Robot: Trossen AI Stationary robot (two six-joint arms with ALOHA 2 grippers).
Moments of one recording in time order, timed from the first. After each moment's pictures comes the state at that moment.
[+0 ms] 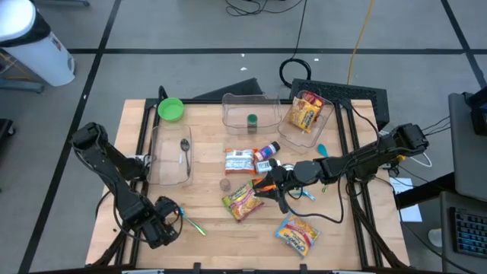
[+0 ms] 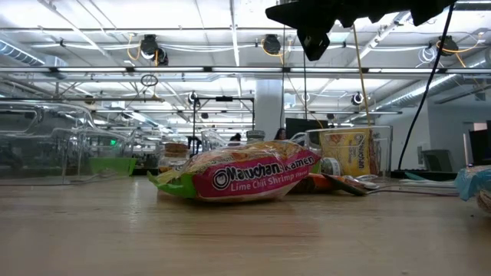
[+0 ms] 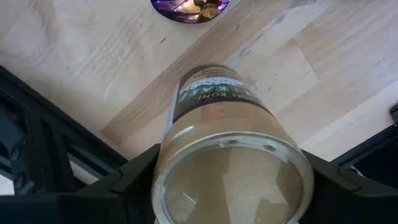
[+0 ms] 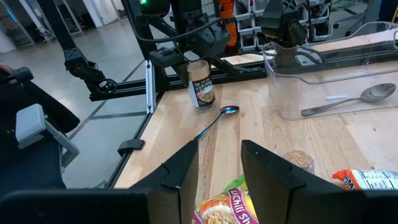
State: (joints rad) left arm -0.92 1.44 0.97 -0.99 0.14 -1.79; right arm 0.27 1.43 0.76 0.46 0.02 0.27
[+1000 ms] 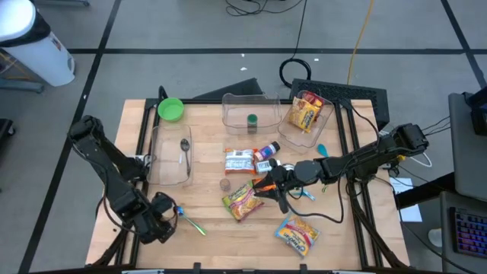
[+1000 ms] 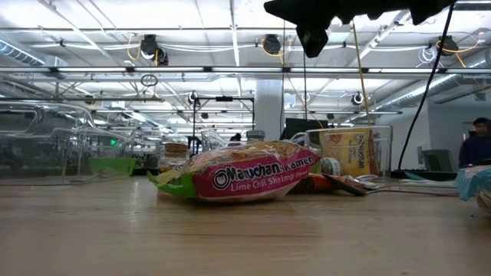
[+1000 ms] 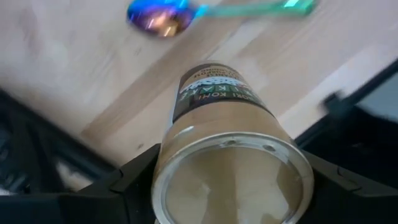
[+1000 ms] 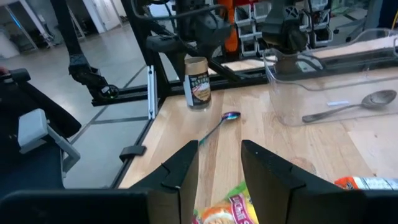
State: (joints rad) left arm -0.92 1.31 0.99 -0.98 0.04 -1.80; right arm 0.27 1.43 0.76 0.49 0.03 0.27
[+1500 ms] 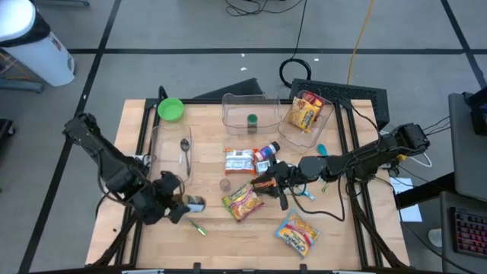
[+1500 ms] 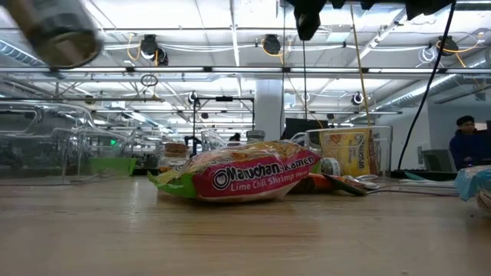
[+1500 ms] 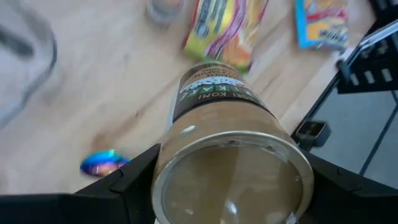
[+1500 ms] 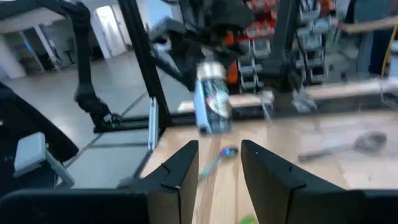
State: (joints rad) left arm -0.74 1.20 1.12 -0.97 -0.33 -1.56; right arm 0.25 1.41 0.77 0.62 0.03 0.22
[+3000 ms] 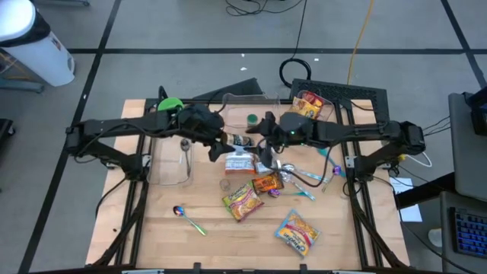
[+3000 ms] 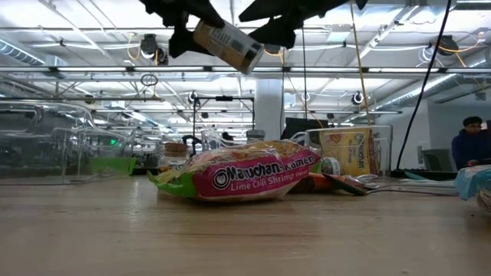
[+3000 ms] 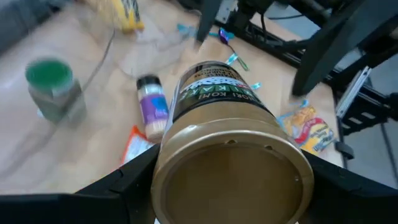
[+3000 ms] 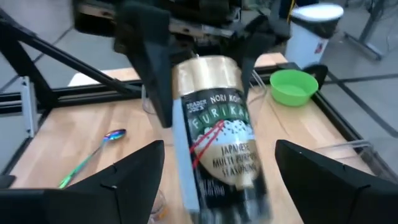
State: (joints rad) left arm 0.21 1.32 1.18 -0.45 0.20 -0.30; right arm -0.11 1.44 1.15 -0.03 -0.03 0.07
